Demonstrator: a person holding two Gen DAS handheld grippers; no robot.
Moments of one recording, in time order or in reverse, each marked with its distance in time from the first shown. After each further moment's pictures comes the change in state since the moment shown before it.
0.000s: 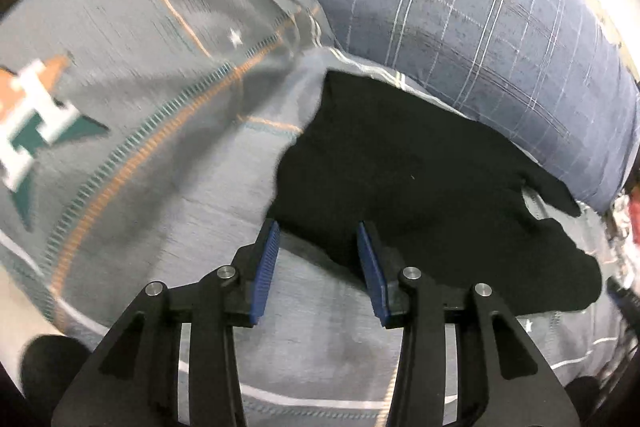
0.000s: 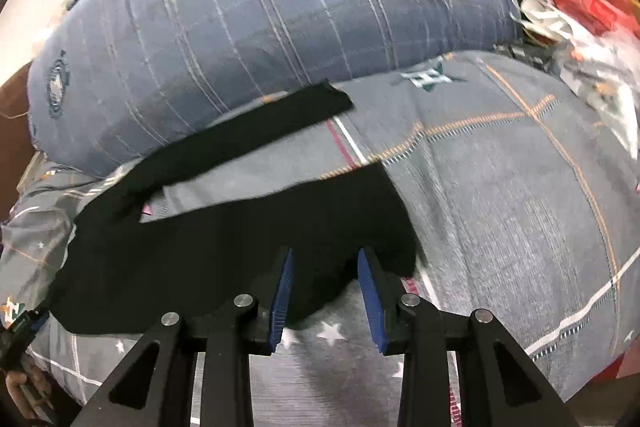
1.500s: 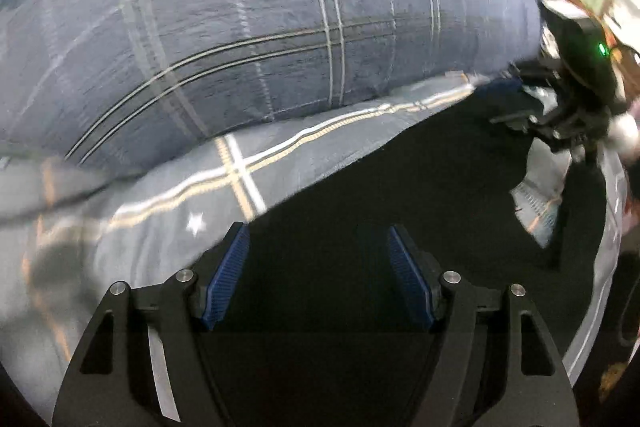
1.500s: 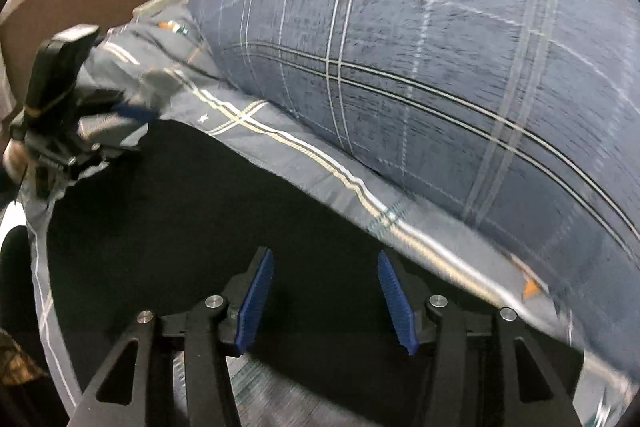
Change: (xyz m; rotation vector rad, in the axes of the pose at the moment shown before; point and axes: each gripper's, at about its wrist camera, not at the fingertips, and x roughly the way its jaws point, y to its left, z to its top) left arm 0.165 -0.149 0.151 0.739 0.210 -0.348; right arm 0.208 0.217 0.126 -0.849 0.198 0.448
